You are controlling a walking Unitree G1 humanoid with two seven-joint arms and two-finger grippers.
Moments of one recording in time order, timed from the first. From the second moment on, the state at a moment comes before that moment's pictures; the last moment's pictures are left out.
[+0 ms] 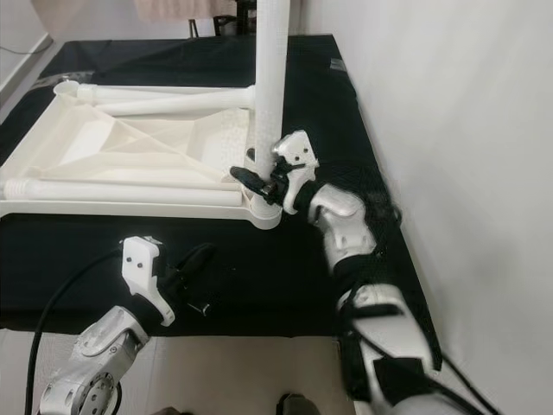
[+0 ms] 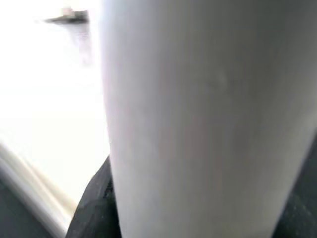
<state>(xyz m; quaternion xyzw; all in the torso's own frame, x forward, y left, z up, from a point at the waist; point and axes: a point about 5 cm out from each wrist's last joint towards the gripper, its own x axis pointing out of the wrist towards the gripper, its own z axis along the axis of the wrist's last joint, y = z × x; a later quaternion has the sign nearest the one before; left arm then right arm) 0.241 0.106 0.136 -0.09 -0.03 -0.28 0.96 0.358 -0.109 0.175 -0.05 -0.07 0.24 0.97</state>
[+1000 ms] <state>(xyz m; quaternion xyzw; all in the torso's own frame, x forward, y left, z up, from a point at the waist) 0.244 0.107 0.136 -0.09 -0.03 -0.28 0.96 0.379 -0.098 0.203 -0.08 -0.04 0.40 0.91</state>
